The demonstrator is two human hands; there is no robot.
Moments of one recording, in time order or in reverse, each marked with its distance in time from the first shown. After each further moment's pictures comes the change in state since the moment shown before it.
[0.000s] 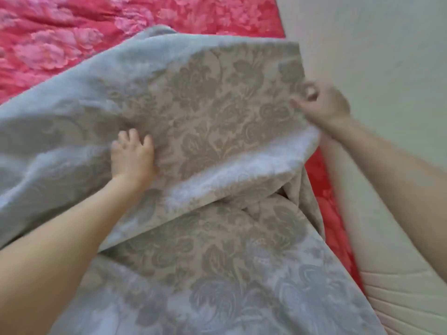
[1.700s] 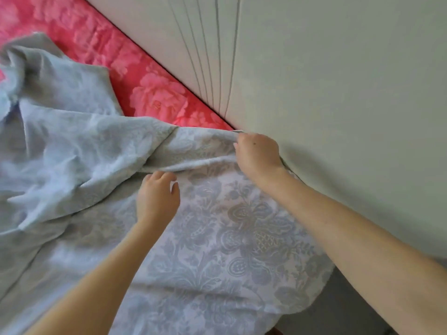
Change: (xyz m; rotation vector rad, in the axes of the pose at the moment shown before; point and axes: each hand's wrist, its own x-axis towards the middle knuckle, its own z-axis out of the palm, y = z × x) left_hand -0.385 0.226 -0.008 -0.280 -0.110 0.593; right_hand -0.492 0.194 -0.008 -0.163 -0.053 0.448
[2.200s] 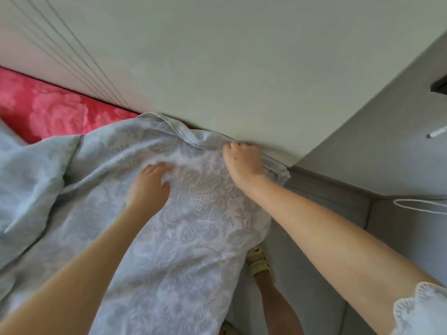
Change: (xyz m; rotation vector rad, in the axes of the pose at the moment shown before) left_hand -0.026 0.088 0.048 0.125 -0.365 0.408; right_hand -0.141 0.097 0.046 -0.074 0.020 0.218
